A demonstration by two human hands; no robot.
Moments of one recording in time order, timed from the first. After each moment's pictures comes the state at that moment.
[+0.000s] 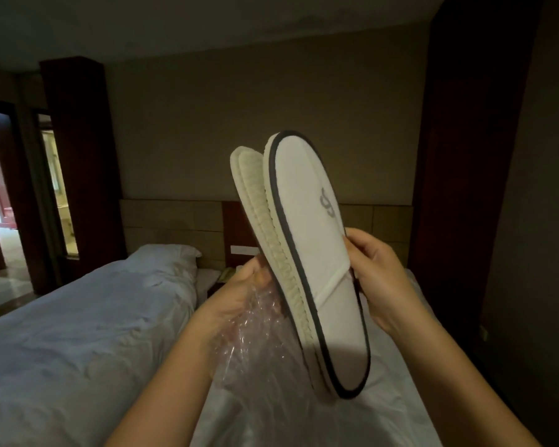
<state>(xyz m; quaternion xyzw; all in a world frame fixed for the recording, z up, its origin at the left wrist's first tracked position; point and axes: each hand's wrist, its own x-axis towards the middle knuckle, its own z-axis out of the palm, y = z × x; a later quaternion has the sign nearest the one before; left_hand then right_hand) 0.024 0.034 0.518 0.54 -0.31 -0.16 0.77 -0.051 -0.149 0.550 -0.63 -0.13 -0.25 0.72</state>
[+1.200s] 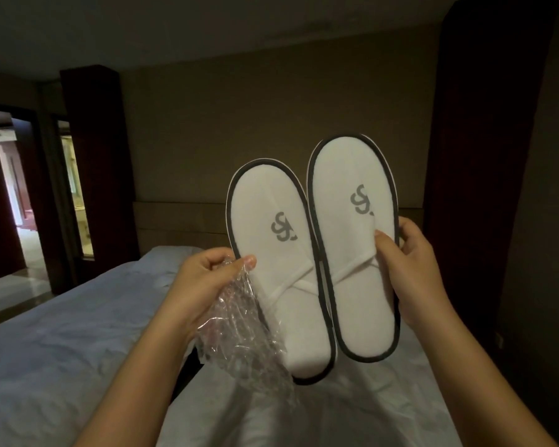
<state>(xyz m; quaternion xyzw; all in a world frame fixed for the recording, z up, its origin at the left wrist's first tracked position) 0.014 0.073 0.536 0.65 -0.26 0.10 0.71 -0.049 -0.186 0.547 -0.63 -0.10 -0.39 0.67</state>
